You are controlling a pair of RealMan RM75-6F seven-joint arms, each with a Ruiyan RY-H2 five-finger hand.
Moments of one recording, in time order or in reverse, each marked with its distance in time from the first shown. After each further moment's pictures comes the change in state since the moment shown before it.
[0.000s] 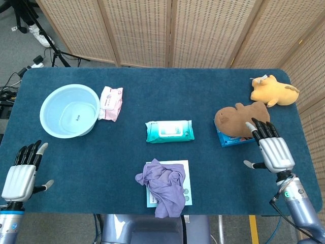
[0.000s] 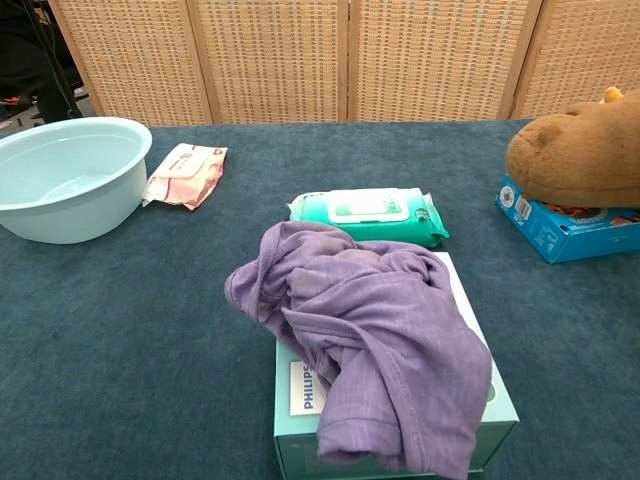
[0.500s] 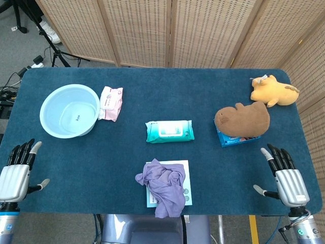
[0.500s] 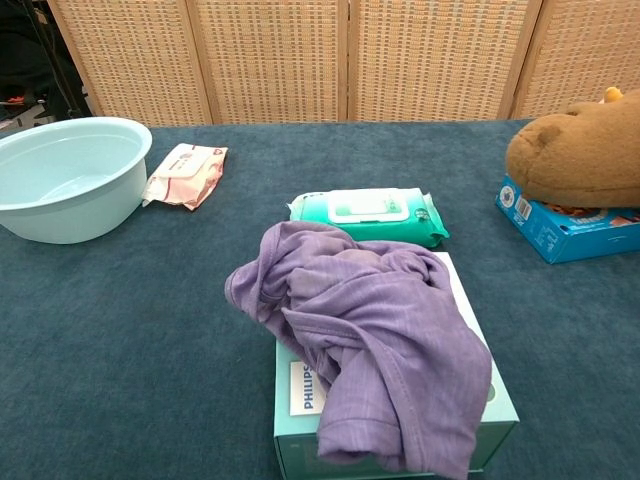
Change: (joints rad) left arm 0.014 0.021 -0.009 -0.009 0.002 0.032 -0.027; right arm -0.261 -0.147 -0.174 0.208 -0.338 0.365 0.237
